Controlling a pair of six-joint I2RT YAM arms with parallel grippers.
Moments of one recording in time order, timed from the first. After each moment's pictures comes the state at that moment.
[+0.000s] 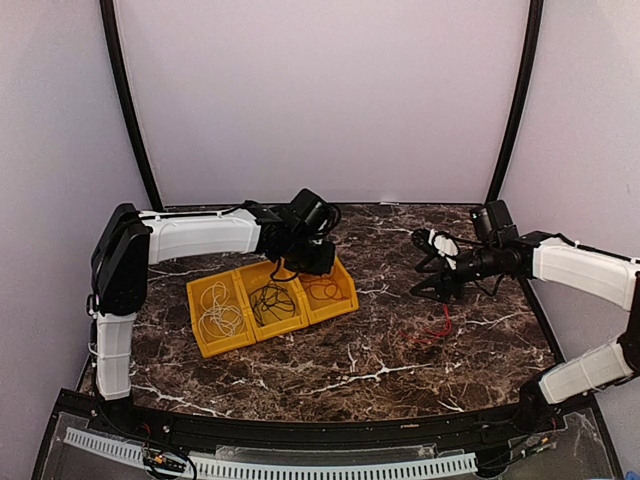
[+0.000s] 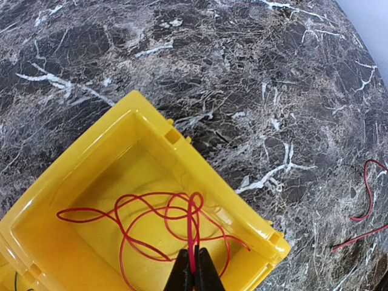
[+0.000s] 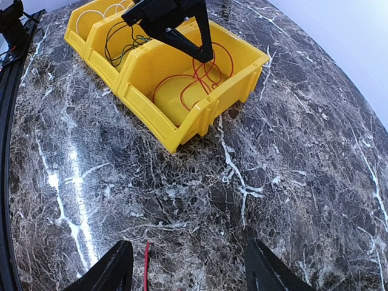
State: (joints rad) left arm -0.84 2.08 1.69 -0.52 -0.10 -0.52; right arm 0.38 1.29 0.83 -0.39 -0.62 -0.65
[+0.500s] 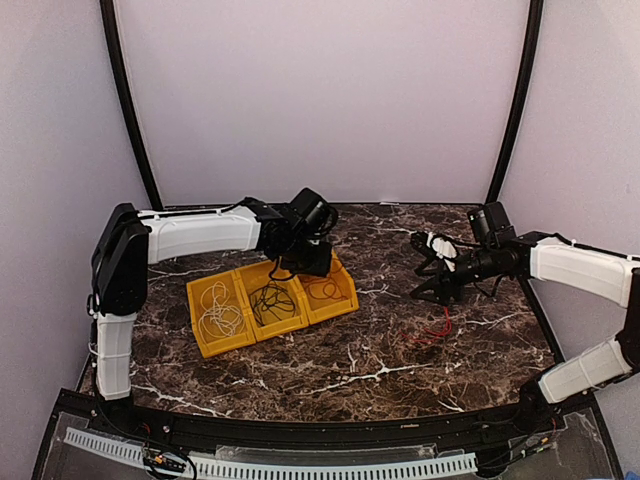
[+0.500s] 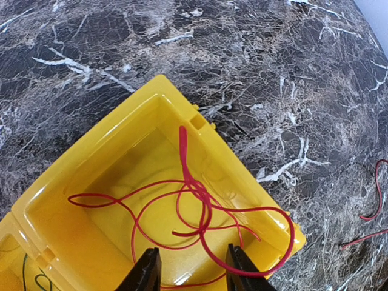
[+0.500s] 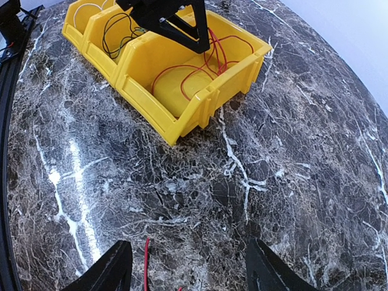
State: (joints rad) left arm -0.84 2.08 1.72 -0.61 -0.13 -0.54; right arm 0.38 1.31 0.83 -0.40 -0.62 -0.65
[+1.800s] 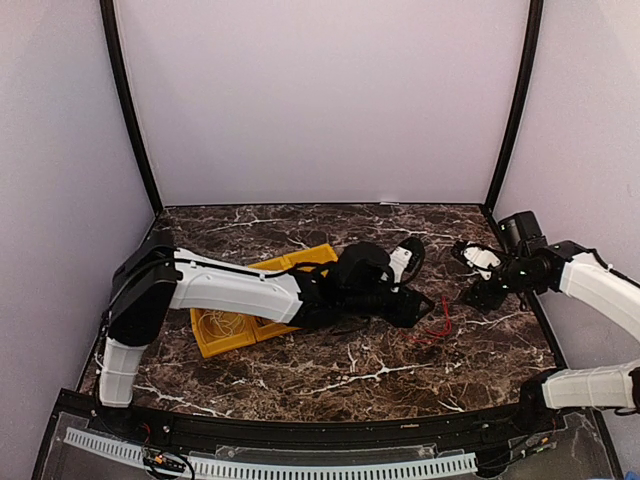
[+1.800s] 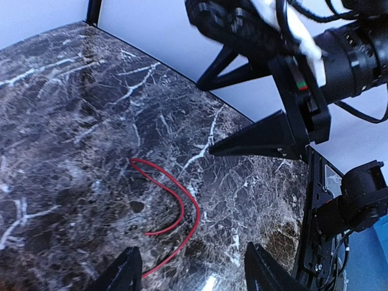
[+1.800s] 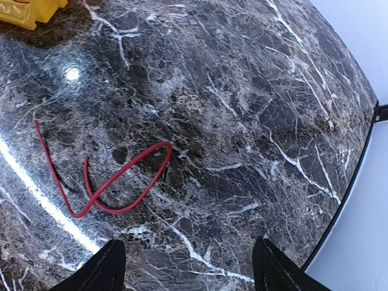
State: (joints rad) left arm -1.16 2.10 1.55 0.15 0.05 -0.38; right arm 0.27 1.07 0.77 -0.68 -0.08 -0.57
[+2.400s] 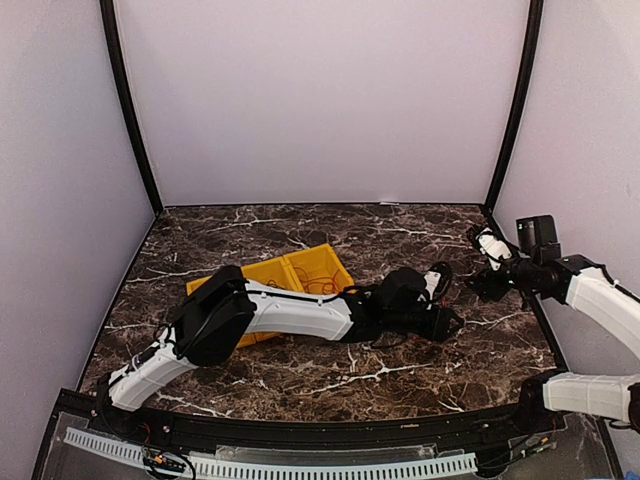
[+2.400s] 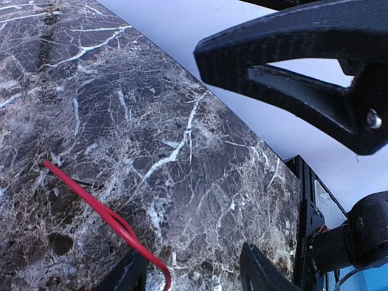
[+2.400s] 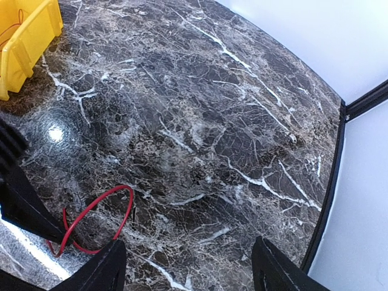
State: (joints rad) left arm -1.19 2.55 1.99 0.17 0.17 -0.57; right arm 0.17 0.97 0.67 -0.44 -0.12 -0.48
